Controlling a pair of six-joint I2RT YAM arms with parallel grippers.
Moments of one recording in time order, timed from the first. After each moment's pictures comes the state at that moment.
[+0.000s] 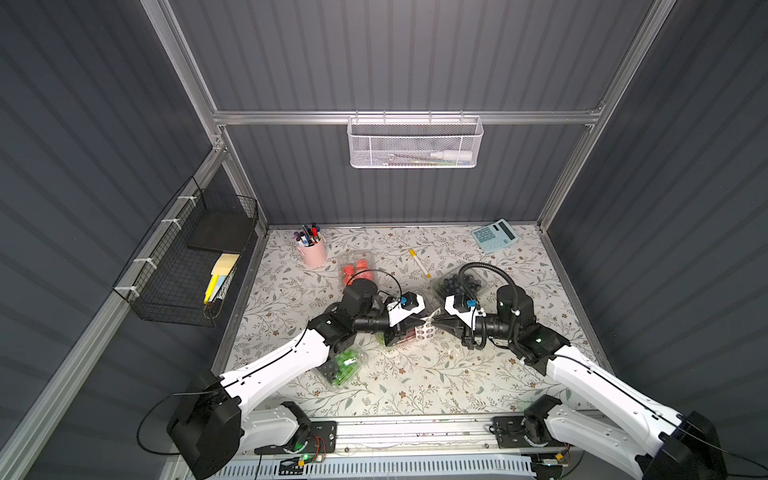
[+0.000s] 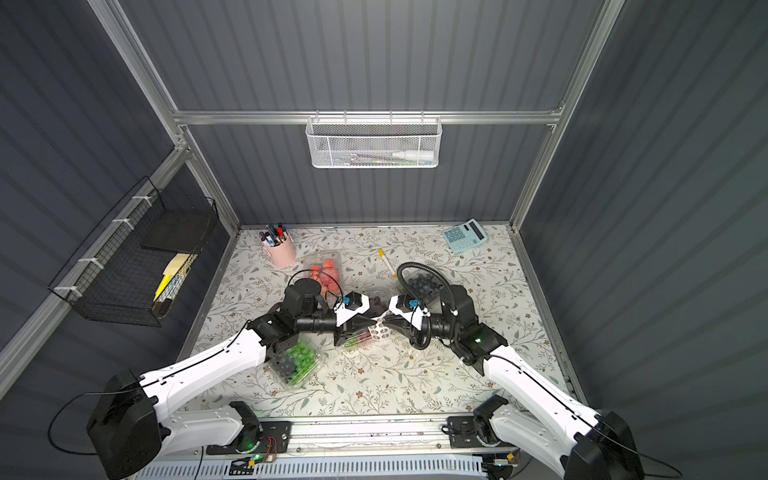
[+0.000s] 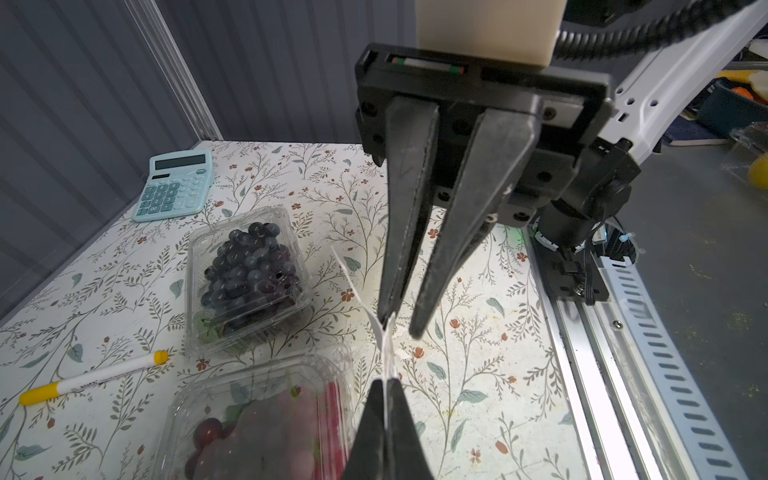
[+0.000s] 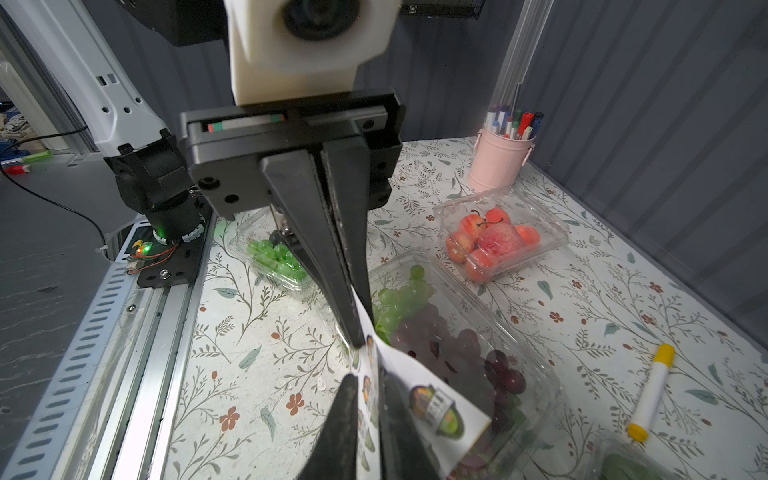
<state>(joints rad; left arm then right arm) -0.76 1.24 0.80 -0.01 0.65 0.35 0.54 0.97 0.61 -0.03 -0.73 -0.36</state>
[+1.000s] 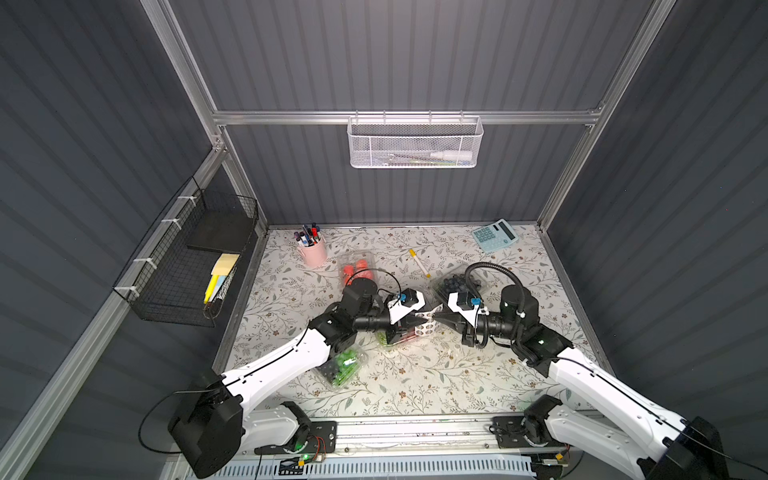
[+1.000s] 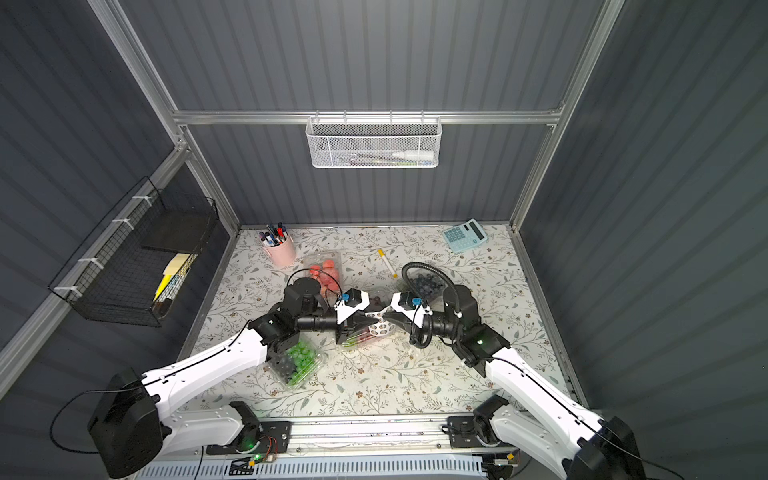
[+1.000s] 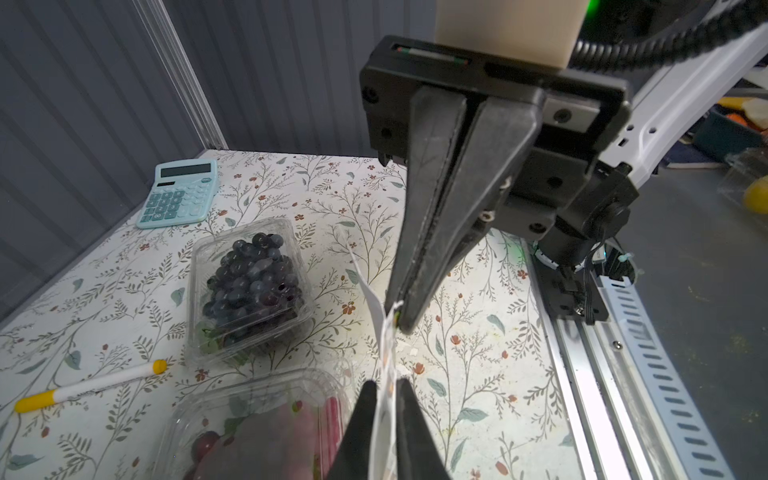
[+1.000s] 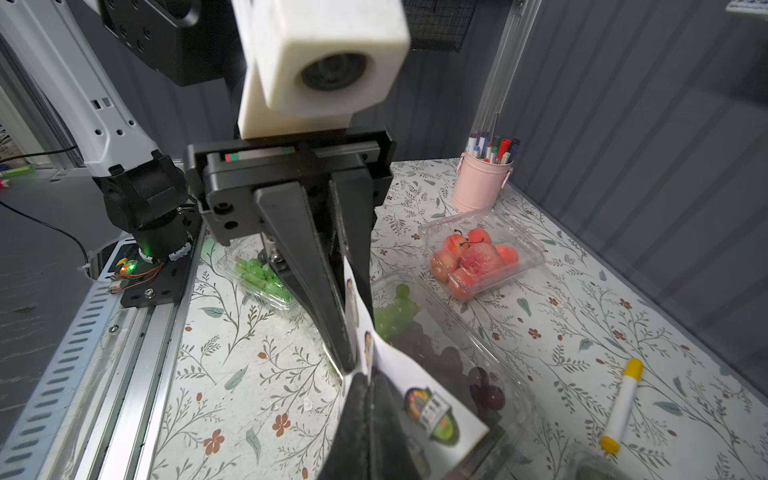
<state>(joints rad) -0.76 1.25 0.80 0.06 0.65 0.30 0.54 0.94 0.61 0.03 -0.71 -0.33</state>
